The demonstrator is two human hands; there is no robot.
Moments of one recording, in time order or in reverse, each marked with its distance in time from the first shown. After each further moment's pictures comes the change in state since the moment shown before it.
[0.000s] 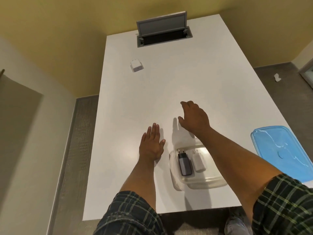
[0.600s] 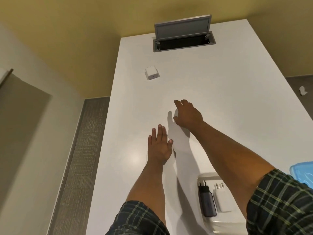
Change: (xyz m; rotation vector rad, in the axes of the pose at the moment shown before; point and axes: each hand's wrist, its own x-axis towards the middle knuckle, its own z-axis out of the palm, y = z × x) left_hand 0.099 -0.044 -0.002 -0.129 0.081 -0.111; right_hand 0.143 -0.070 0.036 0.071 -0.174 -0.054
